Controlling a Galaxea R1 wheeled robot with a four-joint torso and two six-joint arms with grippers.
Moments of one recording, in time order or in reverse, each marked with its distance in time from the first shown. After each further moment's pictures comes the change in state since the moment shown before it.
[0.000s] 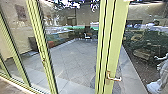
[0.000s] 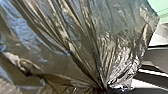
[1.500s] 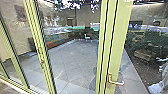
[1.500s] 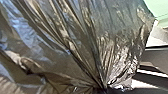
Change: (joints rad) left arm 0.001 0.006 -0.008 -0.001 0.000 0.000; right arm -0.005 0.001 -0.011 0.005 0.000 0.000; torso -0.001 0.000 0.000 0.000
